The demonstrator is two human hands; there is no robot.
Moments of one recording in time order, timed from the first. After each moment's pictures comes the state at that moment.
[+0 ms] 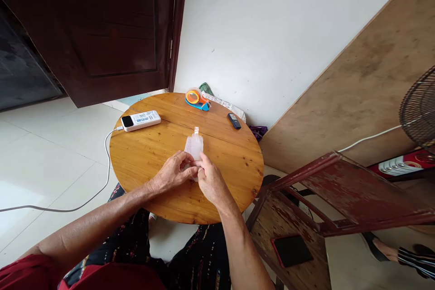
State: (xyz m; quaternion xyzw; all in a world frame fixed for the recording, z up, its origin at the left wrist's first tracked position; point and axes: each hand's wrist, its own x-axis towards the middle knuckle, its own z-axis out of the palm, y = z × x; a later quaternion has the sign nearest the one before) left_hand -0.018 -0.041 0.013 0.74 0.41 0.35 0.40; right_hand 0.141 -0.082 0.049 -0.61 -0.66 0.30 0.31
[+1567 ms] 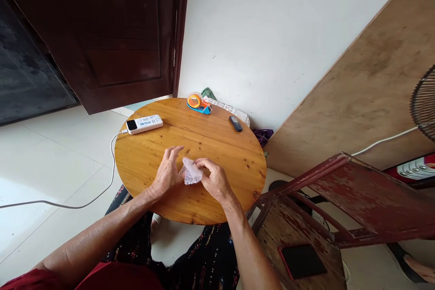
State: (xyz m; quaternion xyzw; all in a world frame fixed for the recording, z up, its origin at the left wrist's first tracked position) left_hand -0.012 -0.047 -0.004 0.71 0.51 0.43 0.22; right_hand 0.163 -0.072 0.029 -0.47 -0.74 0.25 0.41
